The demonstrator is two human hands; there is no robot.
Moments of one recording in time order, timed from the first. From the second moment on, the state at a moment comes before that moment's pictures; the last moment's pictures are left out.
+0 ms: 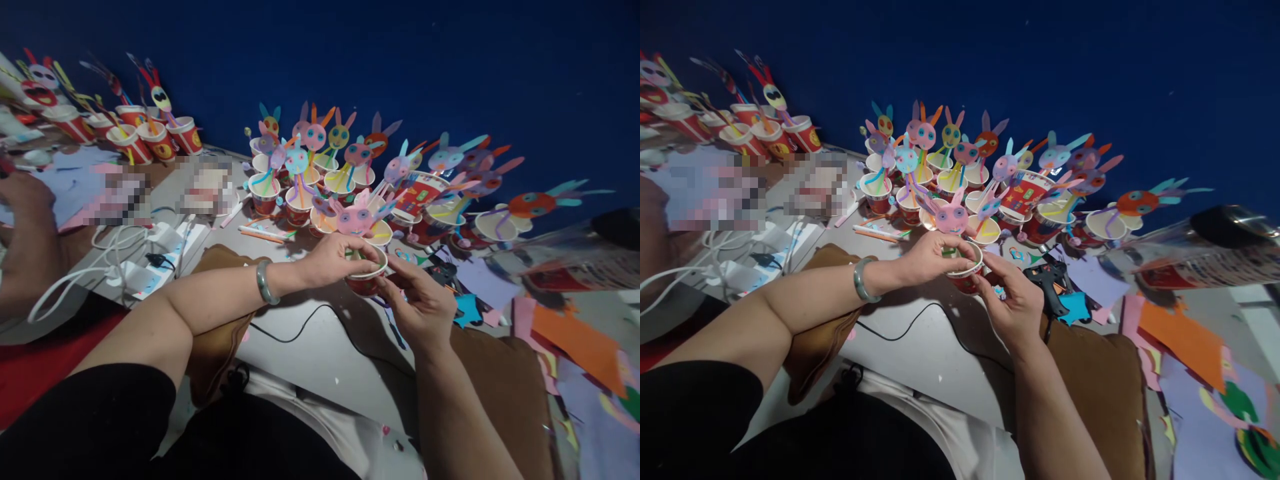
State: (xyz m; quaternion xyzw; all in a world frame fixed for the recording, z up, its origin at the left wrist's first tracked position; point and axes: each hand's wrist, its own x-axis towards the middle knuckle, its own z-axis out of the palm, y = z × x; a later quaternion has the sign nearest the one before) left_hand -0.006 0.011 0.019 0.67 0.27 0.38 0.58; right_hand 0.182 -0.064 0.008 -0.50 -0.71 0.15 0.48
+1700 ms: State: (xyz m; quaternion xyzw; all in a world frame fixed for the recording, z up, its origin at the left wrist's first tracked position) left_hand -0.007 0.000 0.028 0.74 0.25 0.41 0.47; right_hand 0.169 -0.062 0.010 -0.45 -0.62 0.23 0.59
